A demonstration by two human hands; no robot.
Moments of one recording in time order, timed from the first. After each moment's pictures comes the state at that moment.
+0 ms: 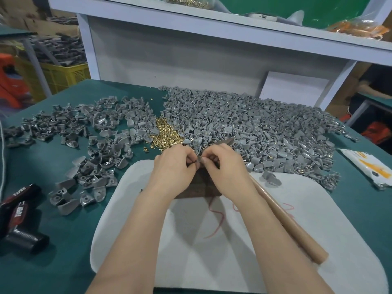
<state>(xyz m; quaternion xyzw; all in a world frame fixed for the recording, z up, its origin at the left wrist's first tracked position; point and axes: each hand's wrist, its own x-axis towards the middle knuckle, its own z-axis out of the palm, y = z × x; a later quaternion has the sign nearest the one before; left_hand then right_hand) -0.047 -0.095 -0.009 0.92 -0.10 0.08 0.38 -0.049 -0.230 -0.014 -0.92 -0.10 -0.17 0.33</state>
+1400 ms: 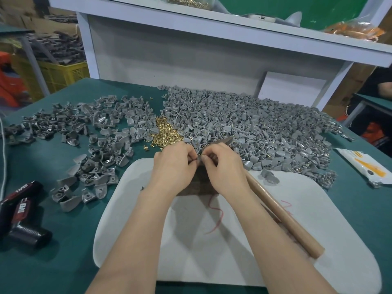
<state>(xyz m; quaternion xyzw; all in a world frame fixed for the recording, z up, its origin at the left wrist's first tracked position) -0.049 -0.096 -0.005 0.94 -0.09 0.10 0.33 -0.053 -0.220 -0.014 -0.93 -0.07 -0.21 0.30</state>
